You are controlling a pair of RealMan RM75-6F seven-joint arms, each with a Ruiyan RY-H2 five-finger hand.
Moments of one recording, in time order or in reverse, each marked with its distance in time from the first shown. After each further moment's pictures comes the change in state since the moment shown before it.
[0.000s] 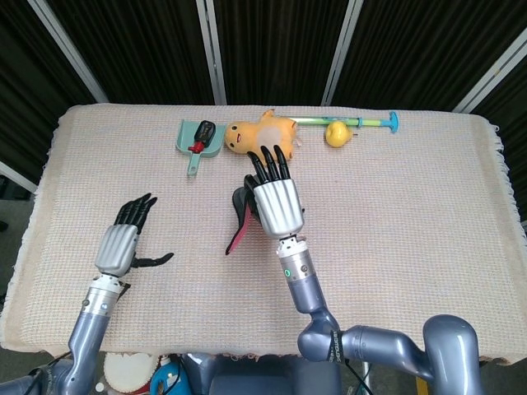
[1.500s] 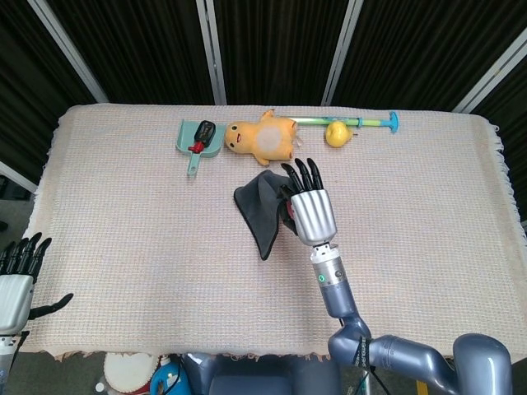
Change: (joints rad) left arm 0.339 0.308 0.194 0.113 0.207 0.319 -0.040; right arm -0.181 0.067 -0.052 0.040 -0.116 -0.049 0.219
